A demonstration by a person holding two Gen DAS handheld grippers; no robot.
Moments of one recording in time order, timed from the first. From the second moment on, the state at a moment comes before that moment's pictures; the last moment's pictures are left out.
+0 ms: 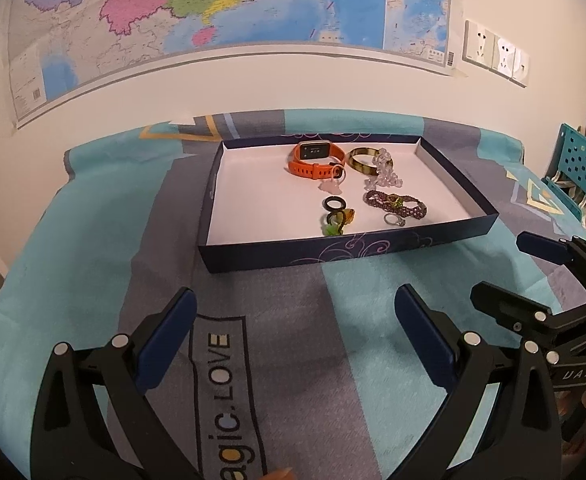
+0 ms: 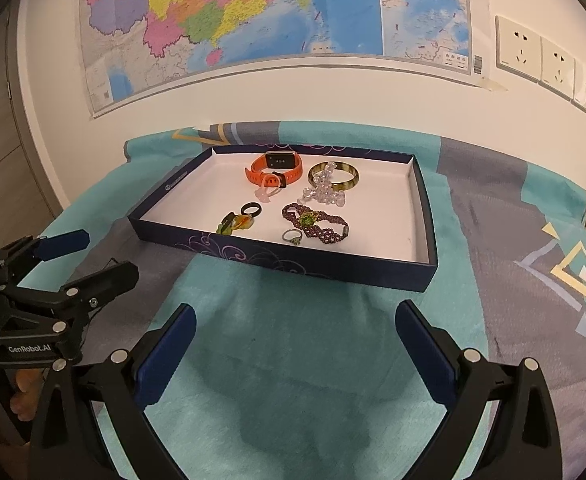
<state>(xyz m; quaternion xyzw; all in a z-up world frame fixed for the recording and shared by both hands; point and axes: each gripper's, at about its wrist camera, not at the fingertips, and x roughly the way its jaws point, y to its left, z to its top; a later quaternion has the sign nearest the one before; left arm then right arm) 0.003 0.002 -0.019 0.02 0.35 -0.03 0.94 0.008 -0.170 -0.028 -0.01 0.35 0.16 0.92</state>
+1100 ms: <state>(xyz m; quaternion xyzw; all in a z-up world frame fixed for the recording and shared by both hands) 0.002 0.005 -0.019 0.01 0.35 -0.02 0.94 0.003 -0.167 -0.031 -0.01 0.36 0.16 0.92</state>
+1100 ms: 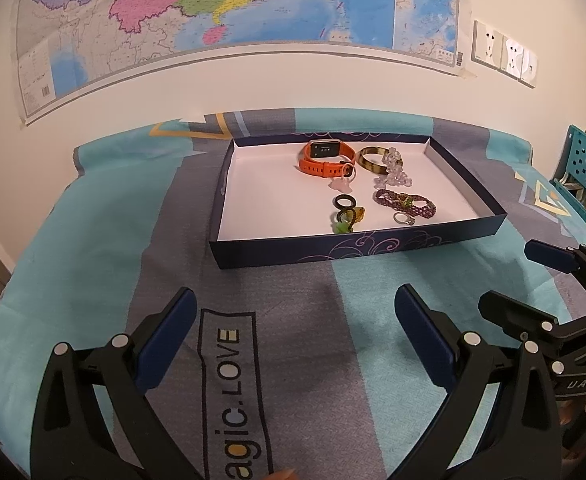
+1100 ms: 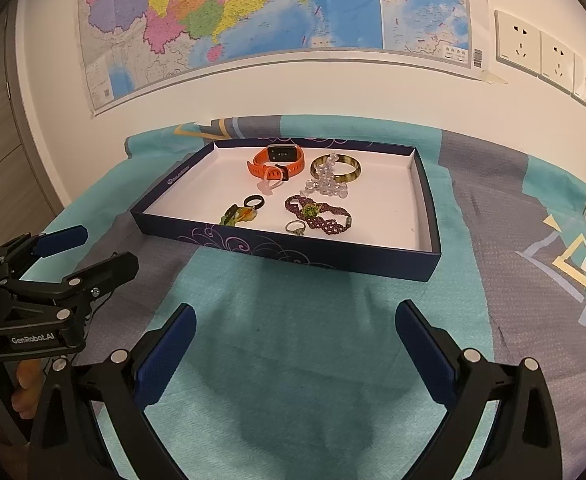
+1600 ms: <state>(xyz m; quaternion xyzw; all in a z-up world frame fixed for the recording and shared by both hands) 0.007 0.005 -0.021 0.01 0.36 -0.02 0.93 0.005 -0.168 -0.030 -0.01 0.36 0.16 0.92</state>
